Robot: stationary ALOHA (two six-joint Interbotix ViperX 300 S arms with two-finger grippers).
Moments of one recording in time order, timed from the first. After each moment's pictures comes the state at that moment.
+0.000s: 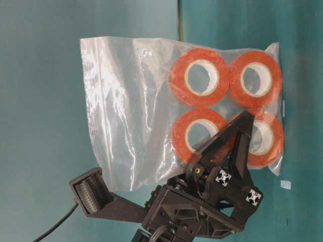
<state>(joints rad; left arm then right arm) 0.04 0.24 0.76 0.01 -0.54 -0.04 -0.13 -0.68 0.77 0.25 0.49 -0.15</state>
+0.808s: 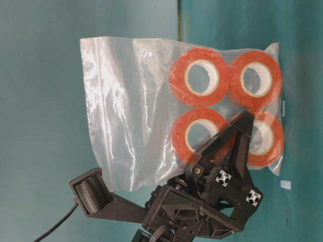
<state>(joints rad) 0.04 0.24 0.76 0.01 -0.54 -0.04 -0.13 -0.68 0.78 0.25 0.49 -0.15</state>
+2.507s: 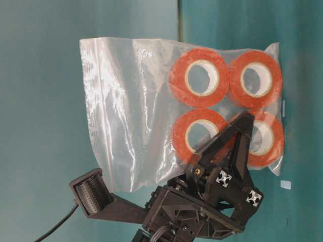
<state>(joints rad) 0.04 0.24 0.76 0.01 -0.51 -0.04 -0.13 -0.68 0.80 0.25 0.48 -0.15</state>
